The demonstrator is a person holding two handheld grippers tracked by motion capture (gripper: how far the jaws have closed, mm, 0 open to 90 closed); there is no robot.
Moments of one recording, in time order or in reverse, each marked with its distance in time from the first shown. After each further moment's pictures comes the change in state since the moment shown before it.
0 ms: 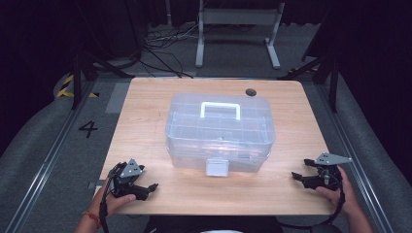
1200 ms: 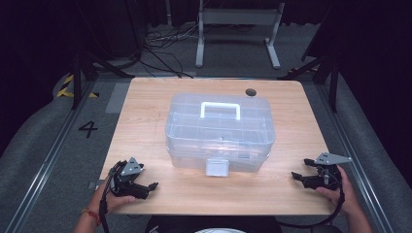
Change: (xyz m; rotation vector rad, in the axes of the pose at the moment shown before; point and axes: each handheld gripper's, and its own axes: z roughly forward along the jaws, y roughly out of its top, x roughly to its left) left arm 0.003 0.002 0.002 0.005 0.006 -0.016; right arm 0.000 0.000 0.001 0.000 0.000 0.002
